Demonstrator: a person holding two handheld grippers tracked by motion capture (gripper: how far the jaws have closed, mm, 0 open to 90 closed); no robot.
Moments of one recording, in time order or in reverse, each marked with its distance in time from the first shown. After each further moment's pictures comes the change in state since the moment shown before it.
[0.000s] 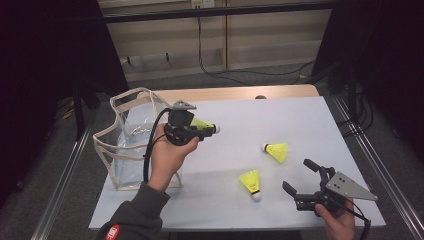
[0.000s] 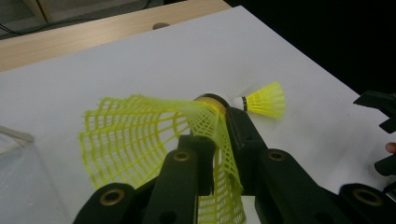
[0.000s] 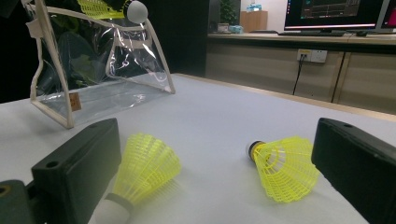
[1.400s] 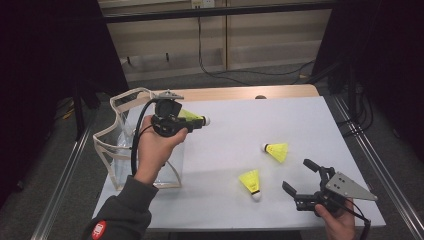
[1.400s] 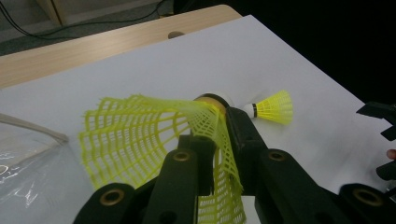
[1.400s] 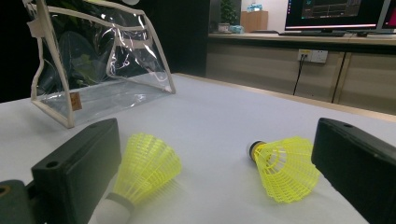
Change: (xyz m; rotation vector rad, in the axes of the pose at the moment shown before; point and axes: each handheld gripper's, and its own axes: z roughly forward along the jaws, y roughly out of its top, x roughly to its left) left arm 0.015 0.016 -0.025 -0.001 0.030 -0.004; right arm 0.000 0.000 0.000 0.001 0.000 -0.002
